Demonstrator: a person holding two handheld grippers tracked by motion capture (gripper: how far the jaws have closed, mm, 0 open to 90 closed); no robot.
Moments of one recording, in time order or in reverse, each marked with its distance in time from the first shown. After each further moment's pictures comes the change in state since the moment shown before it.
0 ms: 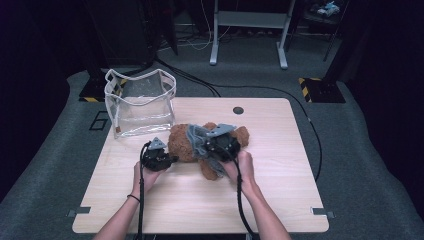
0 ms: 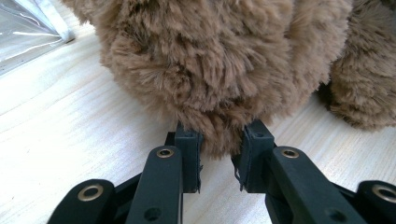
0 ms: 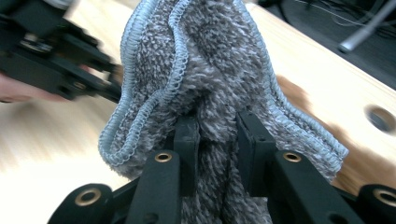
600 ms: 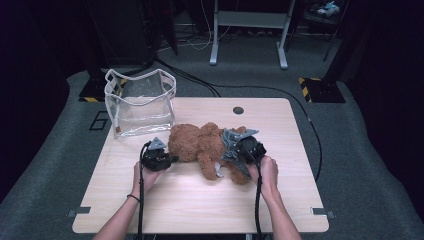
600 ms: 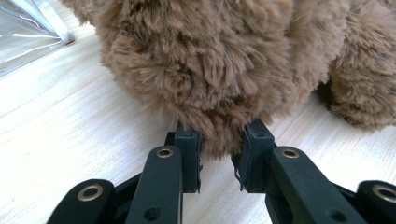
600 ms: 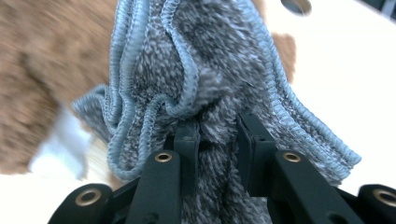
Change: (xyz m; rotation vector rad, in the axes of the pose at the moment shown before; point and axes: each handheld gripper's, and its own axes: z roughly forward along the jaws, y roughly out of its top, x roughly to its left) left arm 0.000 0.000 0.001 -0.010 -0.001 -0.001; right arm -0.063 -0.071 -0.001 0.211 -0.236 0.154
